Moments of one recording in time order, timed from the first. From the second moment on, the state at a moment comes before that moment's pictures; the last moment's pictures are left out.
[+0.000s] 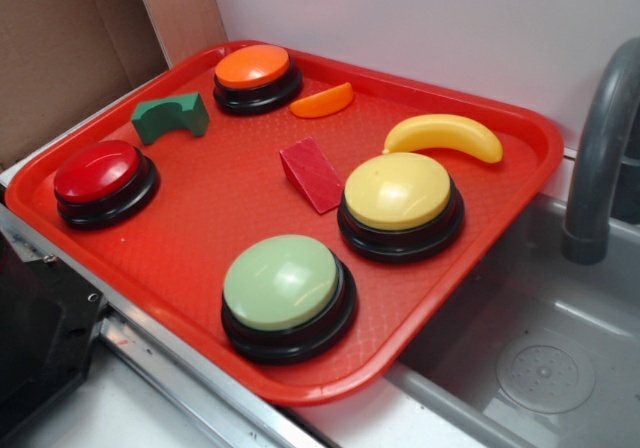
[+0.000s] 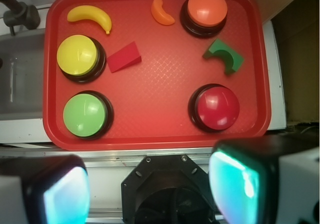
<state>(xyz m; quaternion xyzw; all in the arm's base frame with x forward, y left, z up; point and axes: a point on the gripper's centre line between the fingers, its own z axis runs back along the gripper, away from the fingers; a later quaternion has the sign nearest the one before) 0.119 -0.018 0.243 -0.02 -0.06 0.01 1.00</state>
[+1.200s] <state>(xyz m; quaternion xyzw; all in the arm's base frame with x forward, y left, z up) 0.260 -0.037 0.161 0.04 -0.05 -0.45 0.89</state>
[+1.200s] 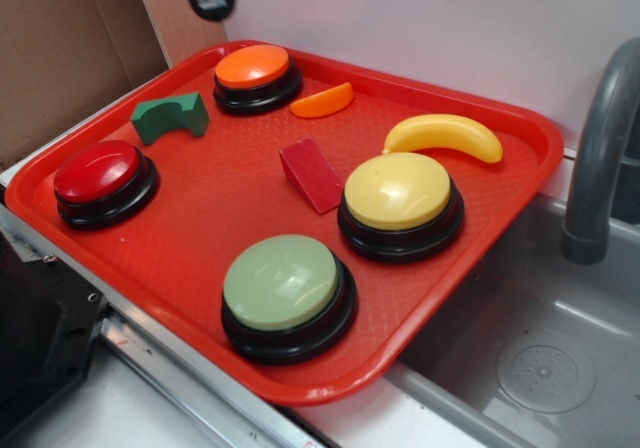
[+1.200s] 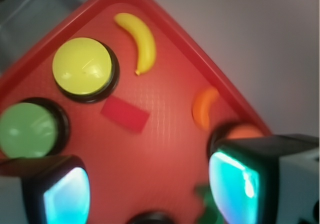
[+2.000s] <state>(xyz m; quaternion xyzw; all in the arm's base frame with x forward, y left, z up) 0.276 -0.049 0.100 0.06 0.04 -0.70 0.71</state>
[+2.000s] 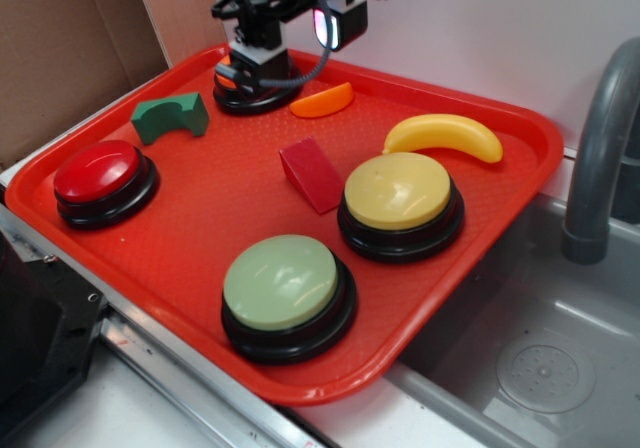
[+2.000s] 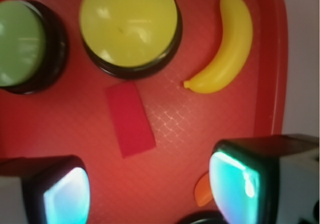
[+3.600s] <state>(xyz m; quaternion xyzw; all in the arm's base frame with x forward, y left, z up) 0.261 -0.039 0.013 0.04 0.04 -0.70 0.71</state>
